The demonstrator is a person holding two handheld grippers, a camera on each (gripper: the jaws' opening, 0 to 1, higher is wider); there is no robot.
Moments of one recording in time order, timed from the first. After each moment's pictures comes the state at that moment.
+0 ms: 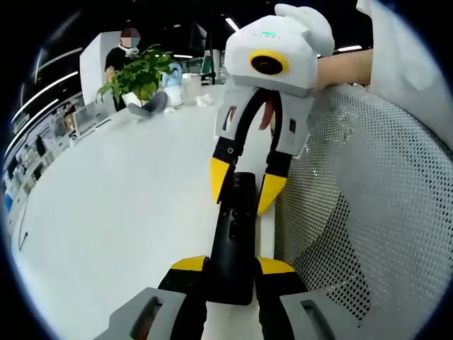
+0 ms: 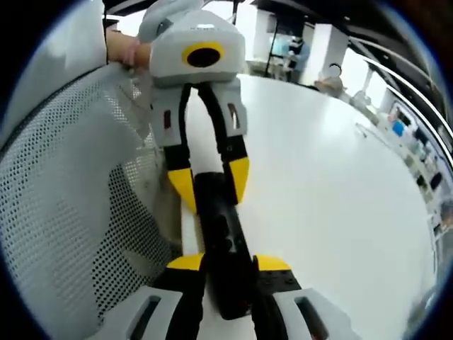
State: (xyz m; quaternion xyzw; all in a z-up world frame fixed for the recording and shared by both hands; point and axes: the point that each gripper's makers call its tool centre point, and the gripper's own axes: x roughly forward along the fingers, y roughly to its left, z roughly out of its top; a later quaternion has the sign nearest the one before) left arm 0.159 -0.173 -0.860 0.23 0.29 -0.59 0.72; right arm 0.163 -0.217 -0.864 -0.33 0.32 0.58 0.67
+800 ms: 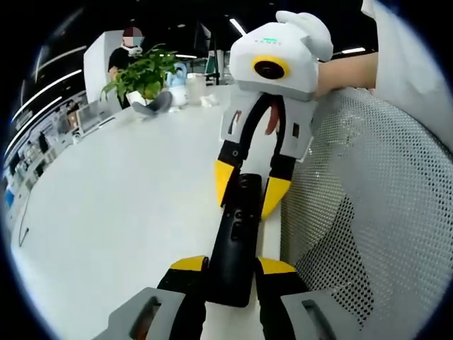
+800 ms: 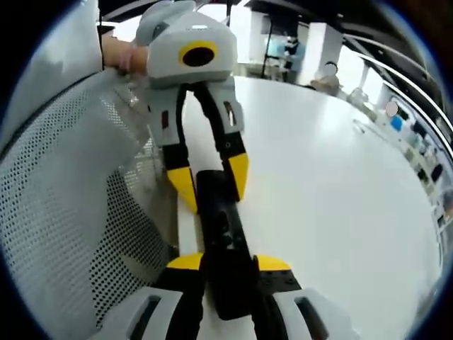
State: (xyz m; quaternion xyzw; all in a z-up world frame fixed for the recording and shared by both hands) left arm 0.166 -0.171 -0.859 0.23 0.29 -0.58 0.73; right arm 0.165 -0.210 -0.864 -0.30 0.32 0.58 0.68
